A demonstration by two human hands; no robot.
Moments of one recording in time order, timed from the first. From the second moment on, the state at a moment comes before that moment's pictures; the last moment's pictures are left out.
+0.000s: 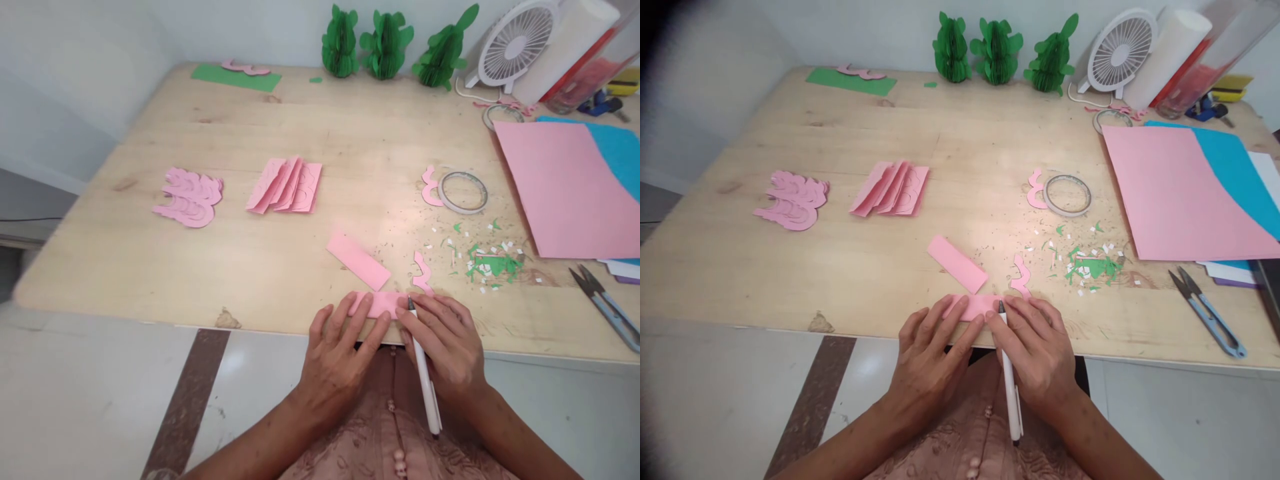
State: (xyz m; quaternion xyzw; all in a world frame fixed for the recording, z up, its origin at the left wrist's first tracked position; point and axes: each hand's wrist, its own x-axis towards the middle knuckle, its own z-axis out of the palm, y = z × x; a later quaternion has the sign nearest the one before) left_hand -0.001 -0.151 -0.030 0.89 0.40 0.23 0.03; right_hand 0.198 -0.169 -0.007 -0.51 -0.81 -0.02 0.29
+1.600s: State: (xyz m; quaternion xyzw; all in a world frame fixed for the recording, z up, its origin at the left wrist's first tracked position) left_hand 0.000 -0.150 -0.029 0.89 0.39 0.22 -0.02; right_hand 0.198 -0.173 -0.003 -0.51 -0.79 -0.01 0.33
